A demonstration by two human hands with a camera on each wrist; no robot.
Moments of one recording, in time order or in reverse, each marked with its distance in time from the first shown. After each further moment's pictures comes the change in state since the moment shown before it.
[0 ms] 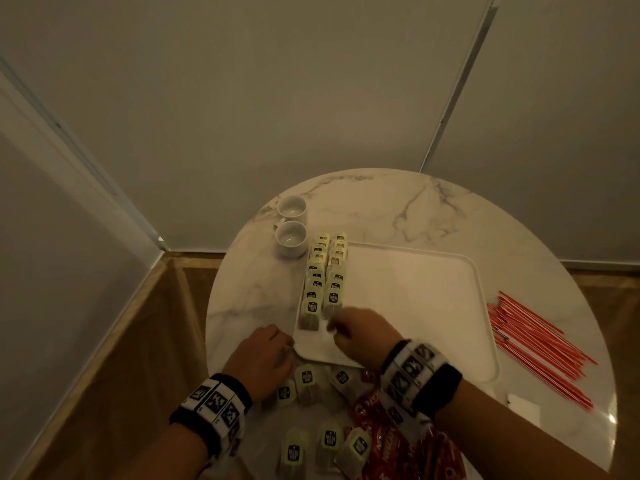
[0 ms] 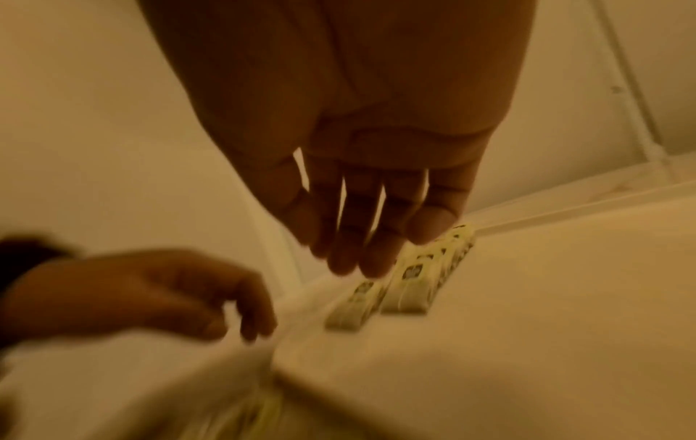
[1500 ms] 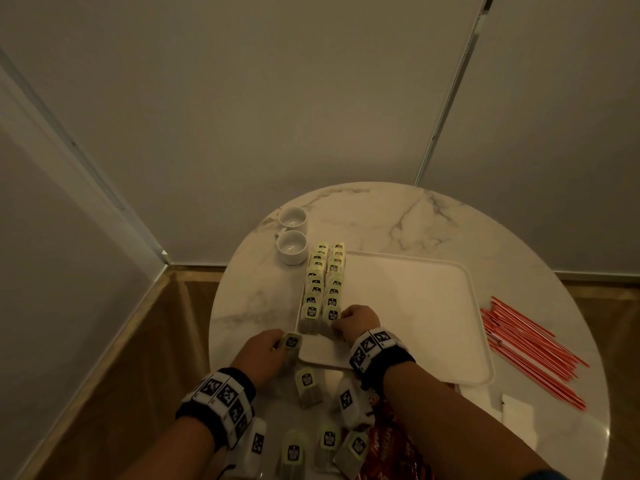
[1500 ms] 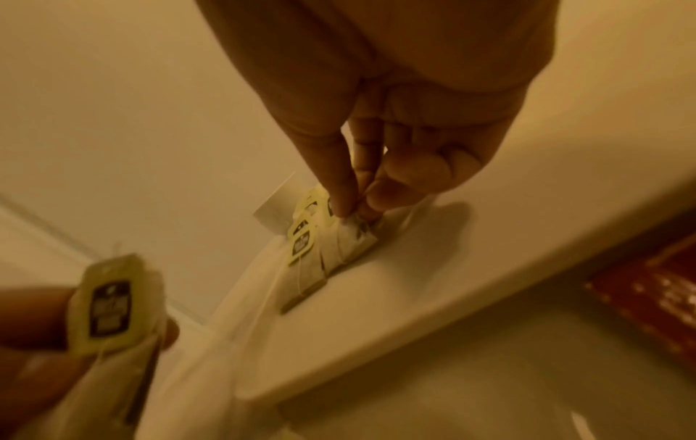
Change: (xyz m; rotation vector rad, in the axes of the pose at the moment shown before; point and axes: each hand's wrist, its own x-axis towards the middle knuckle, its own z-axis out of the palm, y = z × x) left_hand 0.001 0.019 -0.017 -0.436 -0.001 -0.283; right_hand 0.047 0.018 0.027 0.455 0.159 0.612
